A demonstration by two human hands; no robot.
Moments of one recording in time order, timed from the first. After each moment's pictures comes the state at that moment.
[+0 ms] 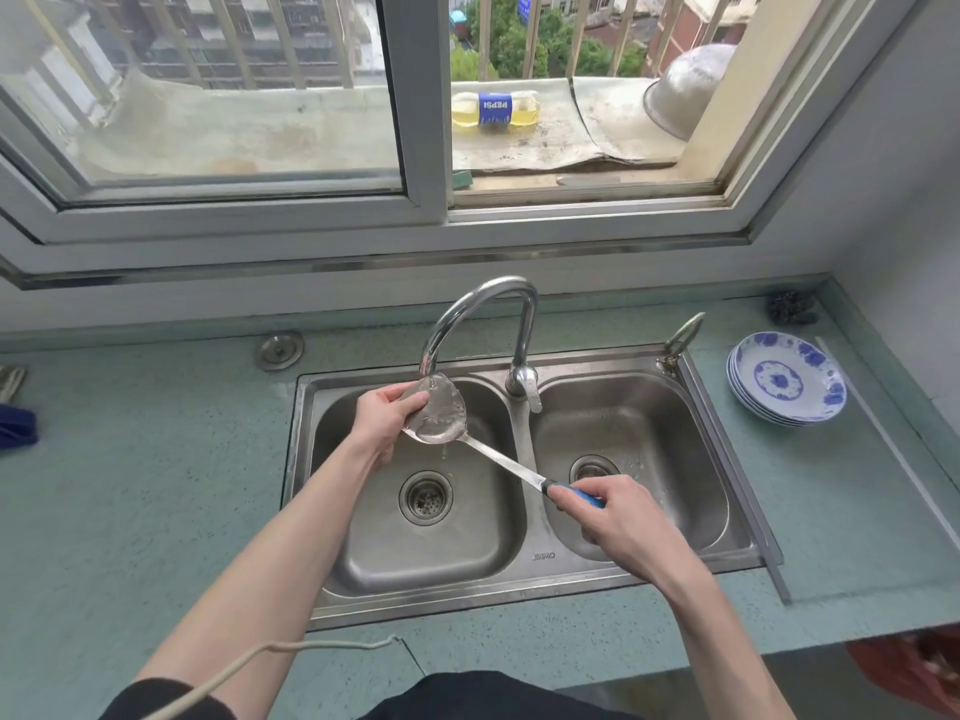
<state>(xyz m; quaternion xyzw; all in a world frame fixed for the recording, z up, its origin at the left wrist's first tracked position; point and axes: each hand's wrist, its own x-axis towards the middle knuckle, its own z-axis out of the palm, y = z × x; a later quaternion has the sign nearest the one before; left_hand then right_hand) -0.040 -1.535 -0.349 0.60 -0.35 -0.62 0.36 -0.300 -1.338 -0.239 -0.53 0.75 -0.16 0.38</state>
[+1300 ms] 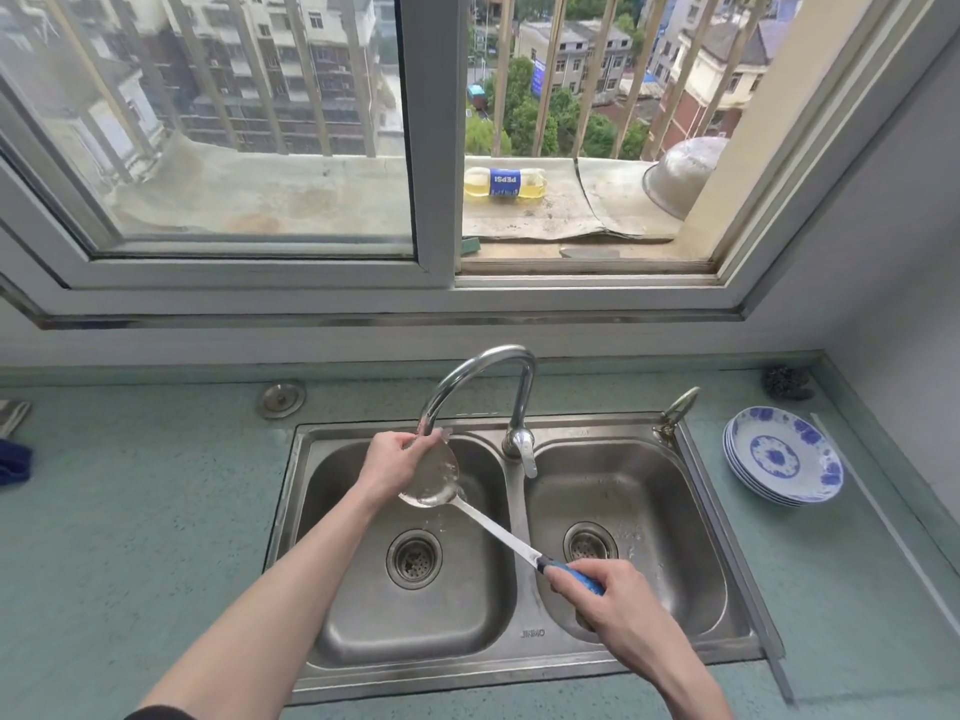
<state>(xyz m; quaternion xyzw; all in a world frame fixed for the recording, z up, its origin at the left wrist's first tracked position) -0.053 -1.548 -0.331 0.64 -0.53 -0.50 0.25 -0.310 -1.336 -0.245 -0.52 0.71 -0.20 0.43</state>
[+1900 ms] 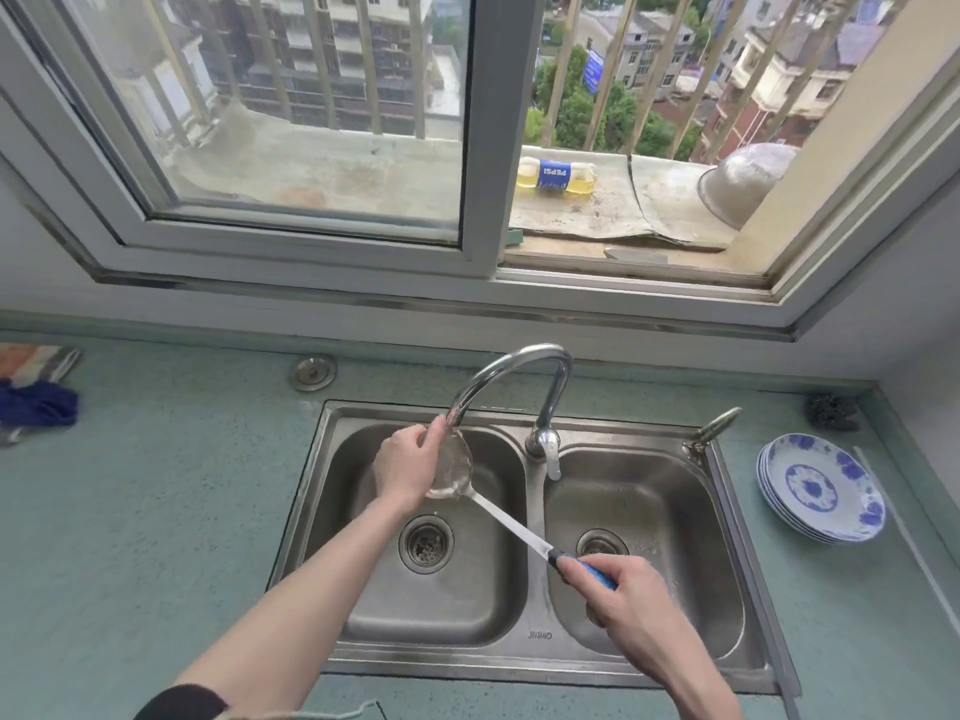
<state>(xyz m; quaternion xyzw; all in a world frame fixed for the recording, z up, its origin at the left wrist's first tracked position) -0.053 -1.526 -0.342 0.74 -0.57 -0.28 0.23 -0.305 -1.352 -0.238 -0.54 0.71 -0.19 0.42</state>
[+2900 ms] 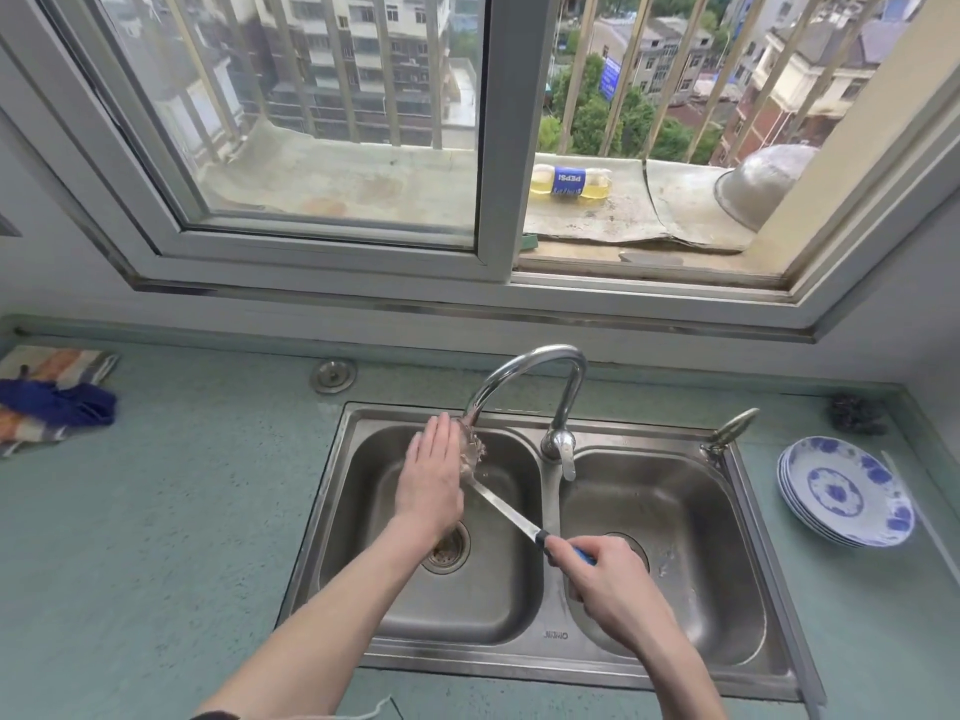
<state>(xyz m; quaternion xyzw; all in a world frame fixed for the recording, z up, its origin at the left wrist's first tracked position) -0.054 -1.495 -0.360 0.62 -0.78 -0.05 -0.01 -0.280 -1.369 -0.259 -0.53 0.73 -0.17 0.39</state>
